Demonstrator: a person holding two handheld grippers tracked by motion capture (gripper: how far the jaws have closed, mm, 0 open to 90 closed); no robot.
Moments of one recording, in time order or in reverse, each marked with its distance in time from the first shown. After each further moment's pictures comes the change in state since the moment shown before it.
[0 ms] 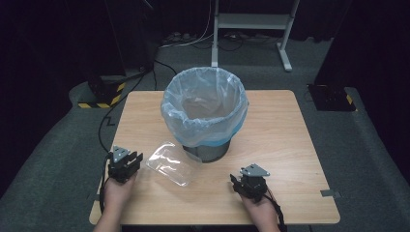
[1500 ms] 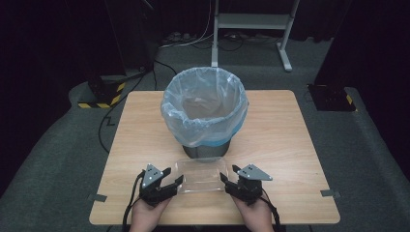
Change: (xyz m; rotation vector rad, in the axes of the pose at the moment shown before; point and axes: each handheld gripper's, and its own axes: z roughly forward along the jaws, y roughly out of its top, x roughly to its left) left arm -0.121 -0.010 -0.036 -0.046 -0.279 0.045; right arm 0.028 0.024 -0.029 -0.180 0.109 0.054
